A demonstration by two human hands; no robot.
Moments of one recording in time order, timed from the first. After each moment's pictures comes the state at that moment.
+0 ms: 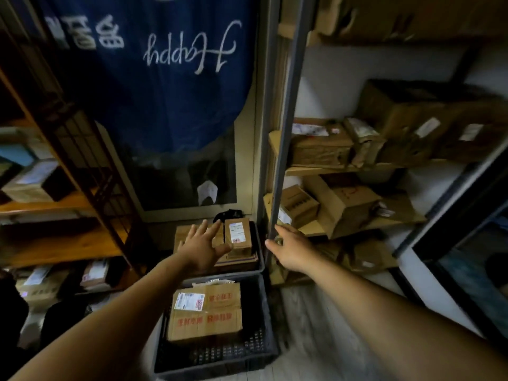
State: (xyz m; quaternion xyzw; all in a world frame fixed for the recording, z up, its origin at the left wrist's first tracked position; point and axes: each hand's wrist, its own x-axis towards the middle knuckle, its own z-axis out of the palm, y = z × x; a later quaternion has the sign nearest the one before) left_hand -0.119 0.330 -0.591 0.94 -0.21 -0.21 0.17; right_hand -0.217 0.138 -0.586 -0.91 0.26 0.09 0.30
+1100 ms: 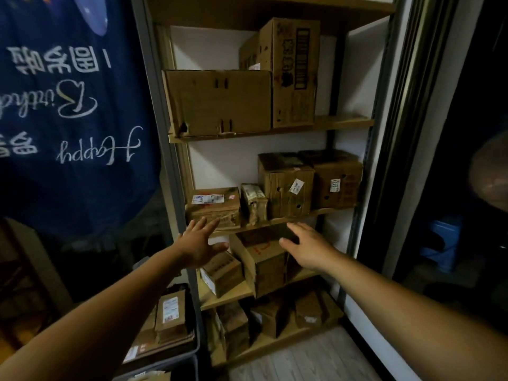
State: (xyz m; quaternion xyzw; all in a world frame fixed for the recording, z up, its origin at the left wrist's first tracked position) left_hand -0.259 0.062 -0.434 0.92 -0.36 -0.07 0.13; right_hand -0.426 -0.130 -0.439 -0.91 0.26 -0.09 0.31
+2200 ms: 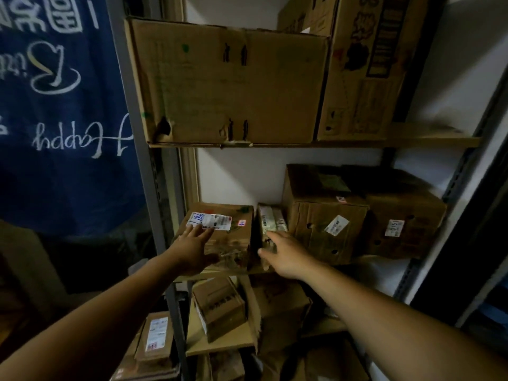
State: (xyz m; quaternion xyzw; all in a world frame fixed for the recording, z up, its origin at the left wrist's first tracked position) left_hand -0.044 -0.055 -0.476 0.95 -0.31 -0.06 0.08; right_hand -0.167 -0.248 -0.463 -0.94 0.17 -0.01 0.30
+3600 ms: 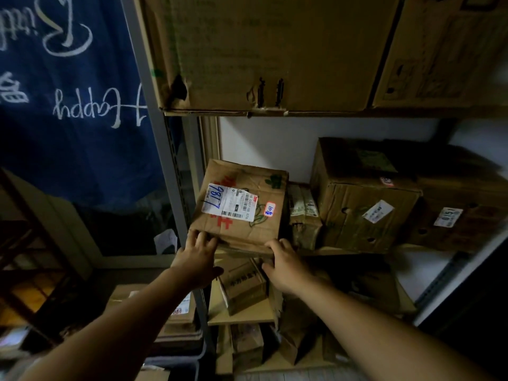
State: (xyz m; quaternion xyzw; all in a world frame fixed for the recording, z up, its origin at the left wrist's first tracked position) left_hand -0.036 -0.030 -0.548 0.96 -0.27 -0.05 0.02; right_hand -0.124 -0.218 -0.554 -0.95 0.17 0.04 0.26
